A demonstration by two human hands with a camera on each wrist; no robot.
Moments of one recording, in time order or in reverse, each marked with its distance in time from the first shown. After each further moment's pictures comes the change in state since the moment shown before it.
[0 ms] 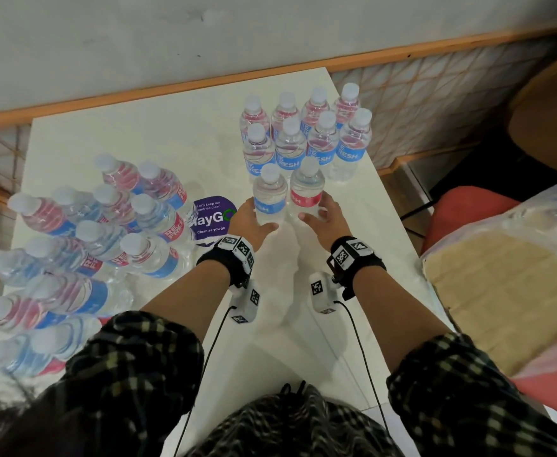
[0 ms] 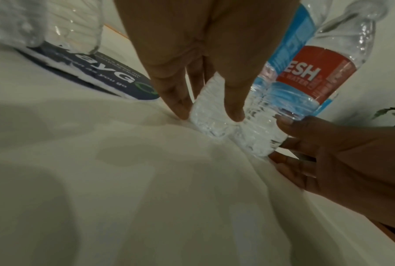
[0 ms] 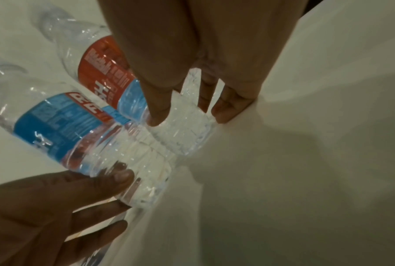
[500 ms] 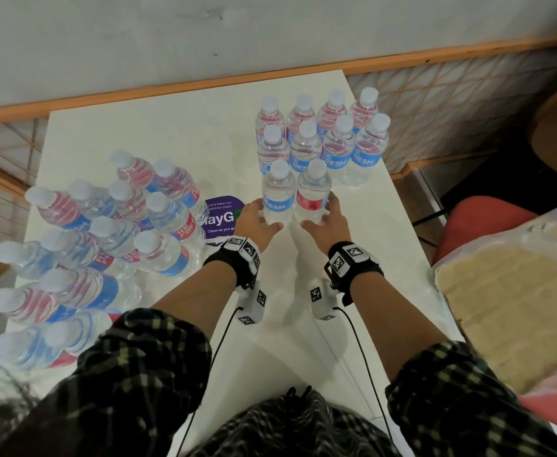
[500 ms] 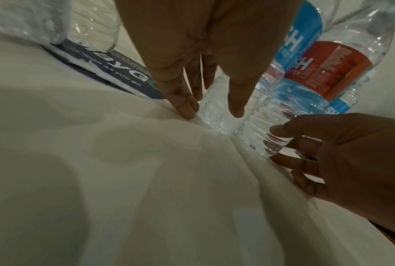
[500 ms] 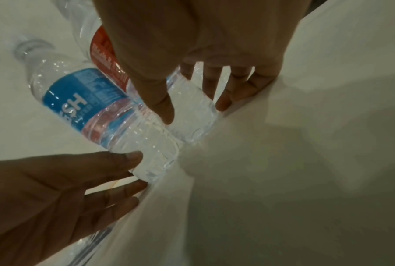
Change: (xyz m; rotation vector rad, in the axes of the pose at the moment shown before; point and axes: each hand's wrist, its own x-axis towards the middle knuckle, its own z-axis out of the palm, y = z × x) left_hand 0.006 -0.006 -0.004 -0.048 0.011 -0.053; right_hand 0.005 -0.006 0.021 -0.037 0.041 0.019
